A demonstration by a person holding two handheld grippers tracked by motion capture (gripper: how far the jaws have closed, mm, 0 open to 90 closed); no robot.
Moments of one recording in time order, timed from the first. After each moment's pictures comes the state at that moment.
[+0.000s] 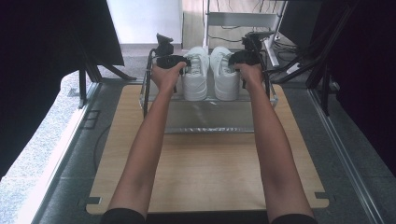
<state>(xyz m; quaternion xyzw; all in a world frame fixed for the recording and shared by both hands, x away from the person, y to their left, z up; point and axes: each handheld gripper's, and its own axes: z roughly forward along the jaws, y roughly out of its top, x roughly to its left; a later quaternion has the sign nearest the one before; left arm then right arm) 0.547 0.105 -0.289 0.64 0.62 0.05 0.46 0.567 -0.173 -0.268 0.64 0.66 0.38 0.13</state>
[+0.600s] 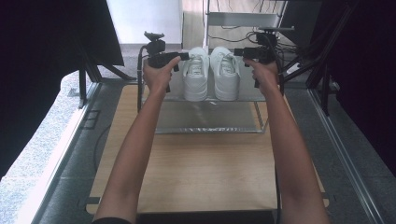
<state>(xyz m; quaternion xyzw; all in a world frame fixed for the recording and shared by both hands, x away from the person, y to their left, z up) 0.513 0.131 -0.266 0.63 0.56 0.09 0.53 0.525 -0.204 -0.233 0.54 0.66 0.48 0.18</state>
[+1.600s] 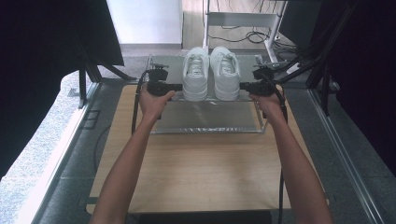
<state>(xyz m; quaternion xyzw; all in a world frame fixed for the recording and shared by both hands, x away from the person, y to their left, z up) 0.475 0.128 -0.327 0.72 0.51 0.08 0.46 0.483 -0.218 -0.312 0.47 0.75 0.42 0.18</state>
